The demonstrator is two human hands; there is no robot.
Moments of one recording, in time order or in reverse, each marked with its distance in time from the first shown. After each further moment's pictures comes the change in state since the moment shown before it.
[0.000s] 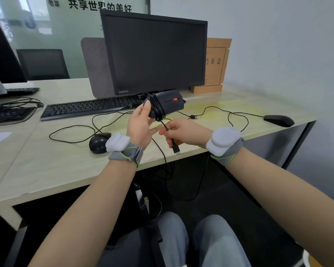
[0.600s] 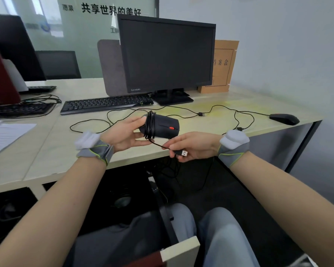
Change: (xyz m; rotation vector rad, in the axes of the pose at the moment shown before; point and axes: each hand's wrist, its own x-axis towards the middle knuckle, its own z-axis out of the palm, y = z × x) left_hand -0.040 0.041 -0.084 0.241 -0.275 -0.303; right_hand -0.023 0.015 0.029 0.532 -0.470 0.181
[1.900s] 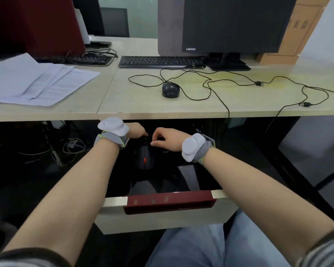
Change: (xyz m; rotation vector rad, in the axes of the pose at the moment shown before) left_hand -0.099 -0.070 -0.093 1.230 0.344 -0.609; right_hand 0.105 0.038 0.175 -0.972 0.089 -0.229
